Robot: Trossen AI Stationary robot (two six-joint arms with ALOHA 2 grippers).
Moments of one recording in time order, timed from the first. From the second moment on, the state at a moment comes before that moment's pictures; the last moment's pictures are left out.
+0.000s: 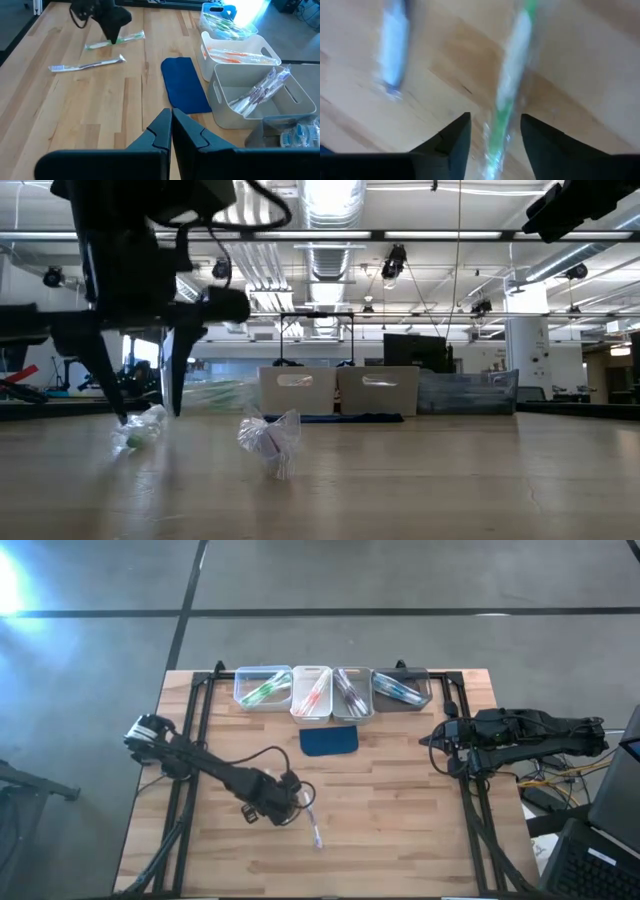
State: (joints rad) left arm -0.36 1.67 0.97 -0.64 -0.14 0.63; right arm 0.09 0.49 0.73 -0.77 0.16 0.02
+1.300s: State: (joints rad) left arm -0.44 1.67 1.17 -0.80 -0.26 -1.60; right arm 0.09 0.49 0.73 -0.77 0.16 0.03
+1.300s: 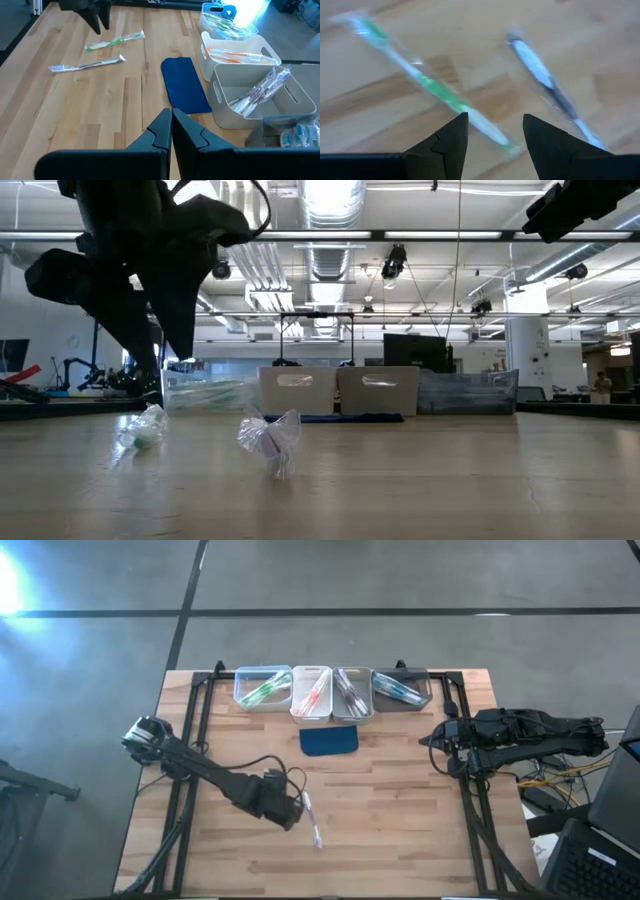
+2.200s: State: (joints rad) left arm -0.38 1.67 1.11 -0.80 -0.21 -1.88; right arm 0.09 0.49 0.73 -0.77 0.16 0.02
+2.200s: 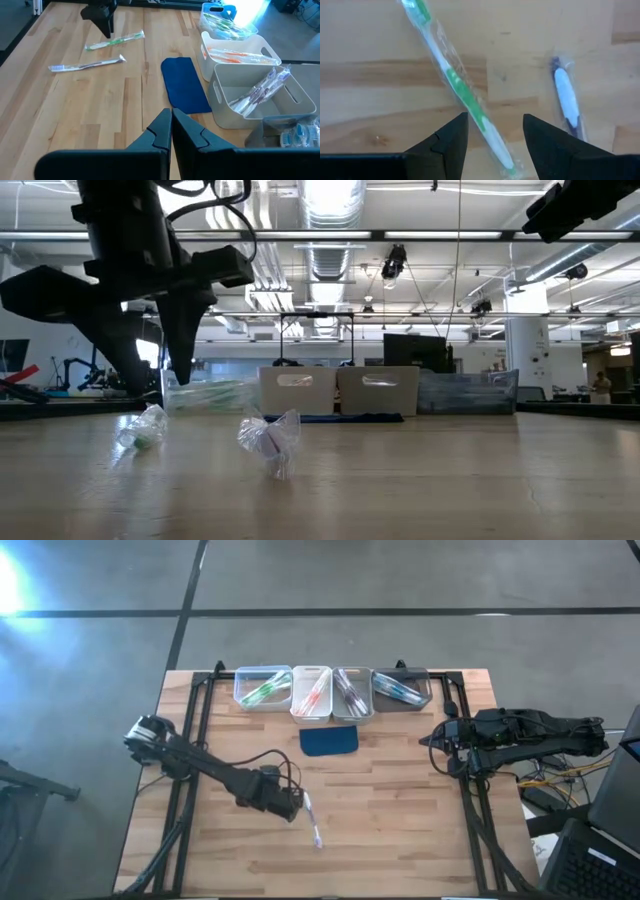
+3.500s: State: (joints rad) left arm -0.40 1.81 1.11 -0.83 -0.14 -1.80; right arm 0.09 0.49 0.73 -0.77 0.16 0.02
